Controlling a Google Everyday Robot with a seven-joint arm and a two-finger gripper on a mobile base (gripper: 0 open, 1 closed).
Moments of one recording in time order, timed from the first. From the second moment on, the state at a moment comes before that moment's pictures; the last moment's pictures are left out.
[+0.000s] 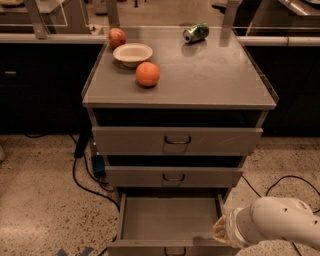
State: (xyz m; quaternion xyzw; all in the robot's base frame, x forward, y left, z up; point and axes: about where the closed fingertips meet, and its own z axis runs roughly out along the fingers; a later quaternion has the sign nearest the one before) arm 0.382 -0.195 0.514 -0.64 0.74 0.05 0.18
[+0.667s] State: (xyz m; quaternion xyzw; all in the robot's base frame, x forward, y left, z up) arm 0.368 -0.189 0.485 -0.64 0.74 0.06 0.17
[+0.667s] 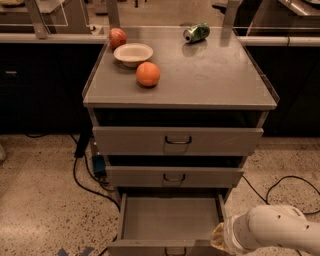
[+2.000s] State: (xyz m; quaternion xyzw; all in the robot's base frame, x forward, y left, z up) arm 0.382 -0.186 0.385 -0.66 0.73 0.10 0.16
